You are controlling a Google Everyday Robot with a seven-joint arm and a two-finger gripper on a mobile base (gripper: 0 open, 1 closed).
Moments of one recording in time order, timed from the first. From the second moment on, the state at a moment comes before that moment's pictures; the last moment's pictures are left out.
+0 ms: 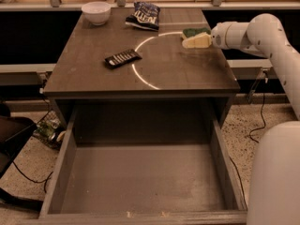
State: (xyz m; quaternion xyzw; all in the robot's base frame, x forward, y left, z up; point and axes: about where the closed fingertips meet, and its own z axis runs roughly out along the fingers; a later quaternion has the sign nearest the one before) arm 0.862 -0.220 0.857 -0.27 0.77 0.14 0.56
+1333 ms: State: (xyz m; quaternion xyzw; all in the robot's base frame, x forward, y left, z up) arm 0.888 -0.215 0.851 -0.24 0.76 0.19 0.57
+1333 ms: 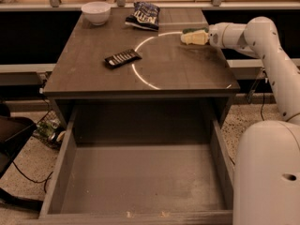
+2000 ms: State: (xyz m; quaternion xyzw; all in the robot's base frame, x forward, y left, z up) arm 0.892 -0.204 0.845 -0.23 0.76 0.21 0.57
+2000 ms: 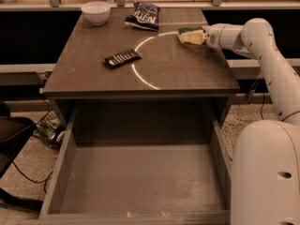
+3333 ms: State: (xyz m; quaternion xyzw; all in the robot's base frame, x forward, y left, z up) arm 0.895 -0.190 0.848 -0.24 0.75 0.22 0.57
